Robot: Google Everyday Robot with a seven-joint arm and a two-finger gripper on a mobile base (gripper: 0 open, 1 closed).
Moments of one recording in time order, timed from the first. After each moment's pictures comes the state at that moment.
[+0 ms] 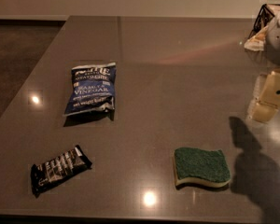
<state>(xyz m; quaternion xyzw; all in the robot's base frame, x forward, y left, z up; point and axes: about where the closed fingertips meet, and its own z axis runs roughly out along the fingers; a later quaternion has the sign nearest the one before) 0.438 -0.217 0.977 -0.60 0.78 -0.03 0.16</state>
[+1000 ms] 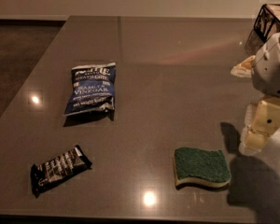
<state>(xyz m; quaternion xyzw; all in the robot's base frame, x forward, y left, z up) 0.411 -0.198 0.936 -0.63 0.76 0.01 0.14</state>
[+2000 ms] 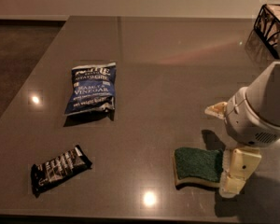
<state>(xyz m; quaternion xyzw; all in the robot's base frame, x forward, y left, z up) 0.371 -0.164 0.857 -0.67 0.73 0.06 0.13</state>
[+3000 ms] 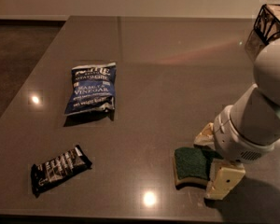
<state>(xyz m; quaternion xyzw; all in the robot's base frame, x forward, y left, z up) 0.358 -0.150 0.823 -0.69 0.71 0.05 0.11</state>
